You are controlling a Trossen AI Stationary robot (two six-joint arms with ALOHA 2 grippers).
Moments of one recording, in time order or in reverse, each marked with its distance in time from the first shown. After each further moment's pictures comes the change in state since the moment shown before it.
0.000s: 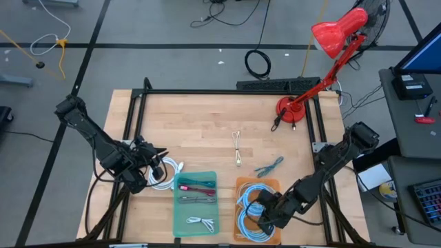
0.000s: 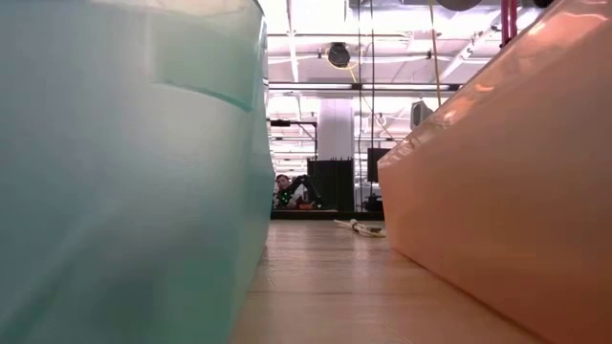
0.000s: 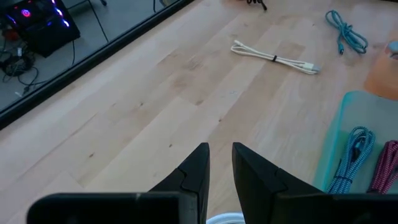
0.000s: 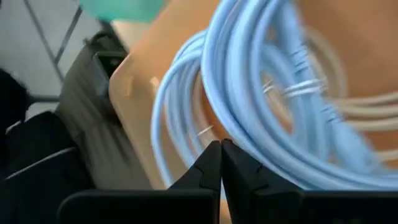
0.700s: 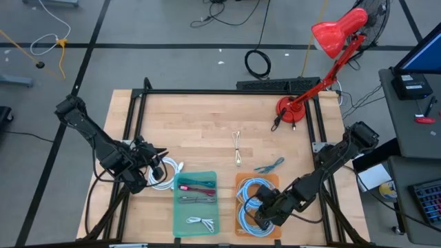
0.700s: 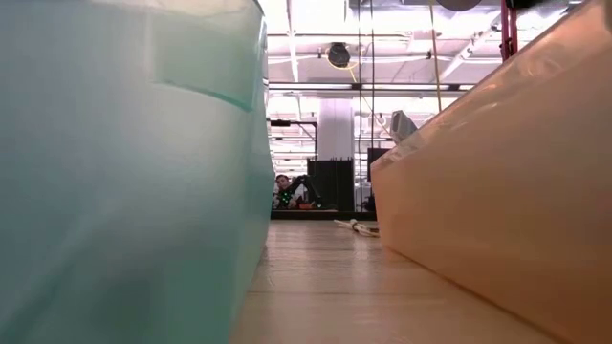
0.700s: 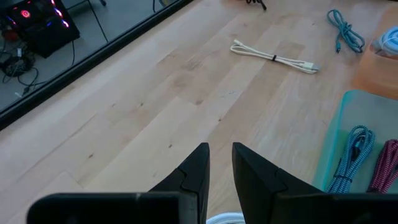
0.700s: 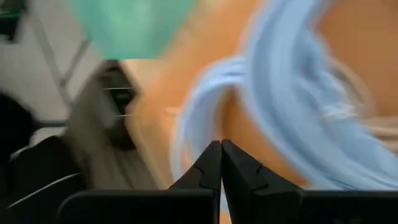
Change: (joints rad) left arm 0.000 0.000 0.000 0.002 0.001 0.005; right arm -0.018 -0.001 0.000 0.000 0.091 0.006
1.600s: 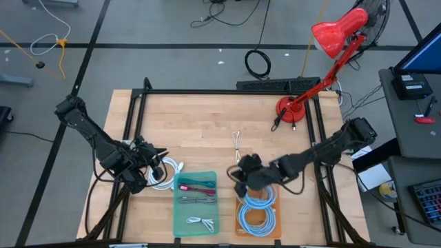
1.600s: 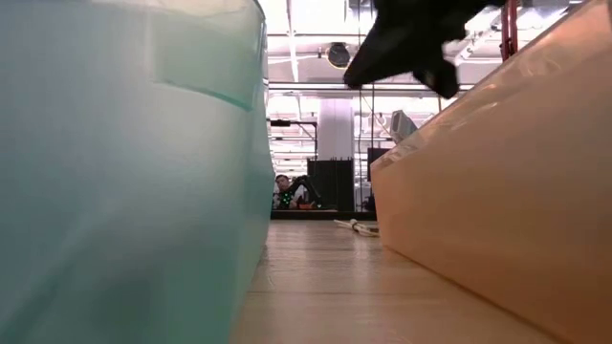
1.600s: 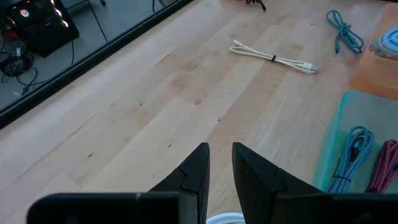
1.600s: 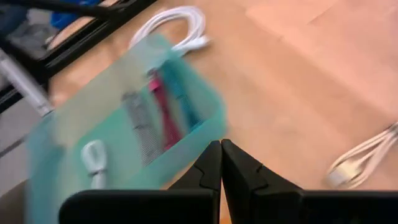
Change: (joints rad) left arm 0.000 0.000 0.000 0.003 0.000 0.000; right arm -0.304 -0.024 0.000 0.169 0.289 -0.560
